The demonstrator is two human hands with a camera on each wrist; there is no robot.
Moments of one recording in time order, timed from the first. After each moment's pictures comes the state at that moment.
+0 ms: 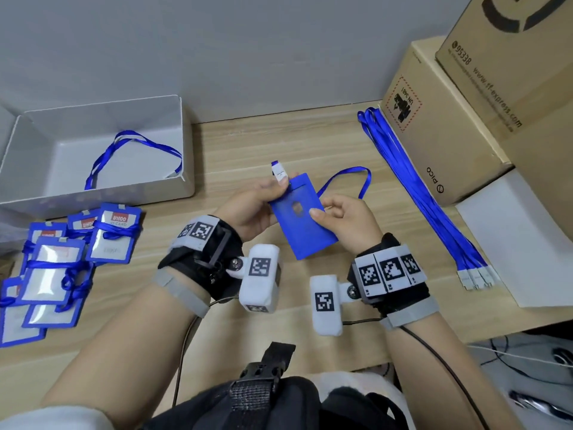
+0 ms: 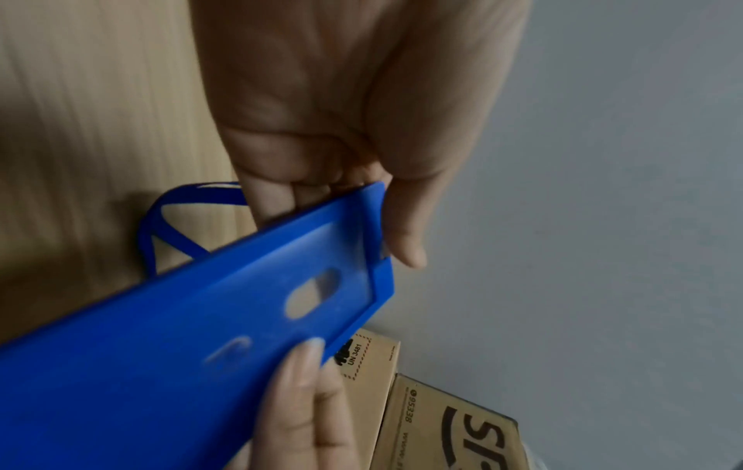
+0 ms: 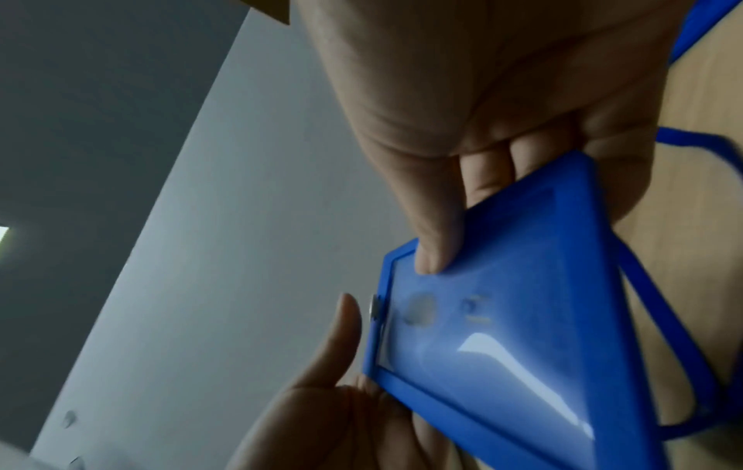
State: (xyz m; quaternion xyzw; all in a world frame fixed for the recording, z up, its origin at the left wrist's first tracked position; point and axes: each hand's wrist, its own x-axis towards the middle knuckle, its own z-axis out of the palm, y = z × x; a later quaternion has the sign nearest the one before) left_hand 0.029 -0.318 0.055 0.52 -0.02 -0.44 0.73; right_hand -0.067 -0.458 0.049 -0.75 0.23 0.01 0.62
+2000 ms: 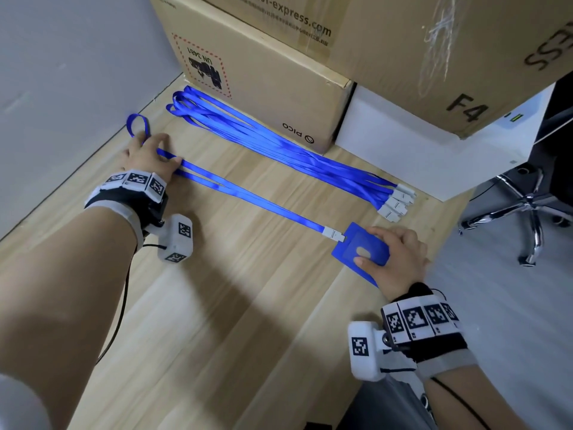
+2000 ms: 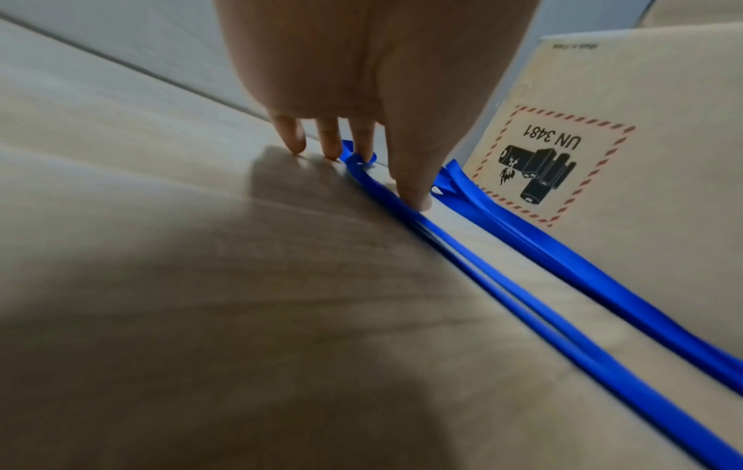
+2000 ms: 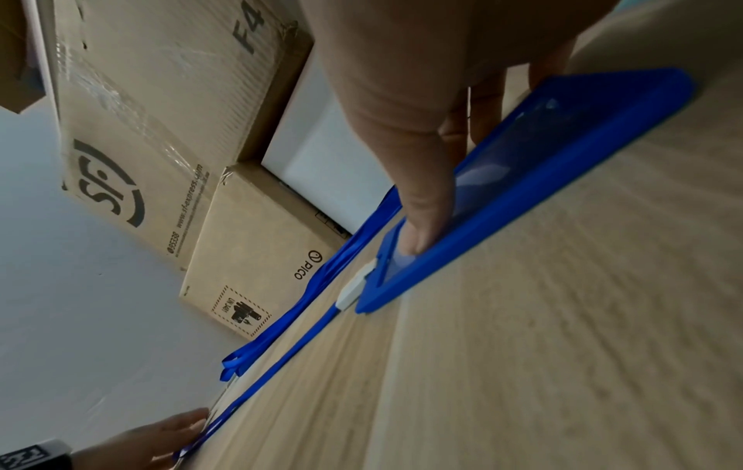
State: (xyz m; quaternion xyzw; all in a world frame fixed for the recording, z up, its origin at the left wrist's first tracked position) left_hand 0.185 -0.540 -0.059 0.92 -0.33 -0.18 0.14; right_hand -0.222 -0.545 -0.048 -0.66 0.67 -0.04 0.34
